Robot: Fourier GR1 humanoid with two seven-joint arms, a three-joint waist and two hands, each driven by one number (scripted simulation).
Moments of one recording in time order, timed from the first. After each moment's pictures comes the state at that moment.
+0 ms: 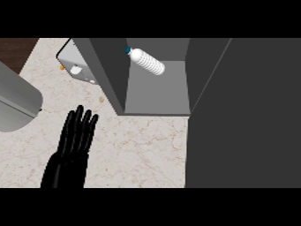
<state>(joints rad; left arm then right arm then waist) 0.04 0.39 -0.61 -1.88 0.56 0.49 -0.44 0.82 -0.21 0.41 -2.44 -0.17 0.65 -0.03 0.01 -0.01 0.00</state>
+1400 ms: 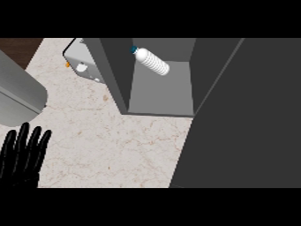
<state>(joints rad) 0.31 0.58 -0.41 -2.00 0.70 0.27 -0.53 0.21 -0.14 0.74 -2.45 0.11 0.48 0.42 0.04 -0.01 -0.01</state>
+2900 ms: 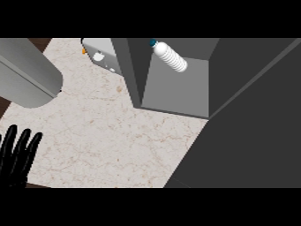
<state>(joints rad) 0.35 0.64 -0.35 -2.03 0.74 0.13 -0.56 0.13 -0.15 0.72 -2.36 -0.20 0.53 0.49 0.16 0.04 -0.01</state>
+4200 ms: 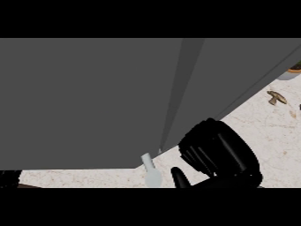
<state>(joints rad) 0.38 0.67 -0.30 -2.01 0.78 0.06 -0.56 -0.13 -0.02 0.36 -1.98 -0.39 0.03 0.41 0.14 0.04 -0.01</state>
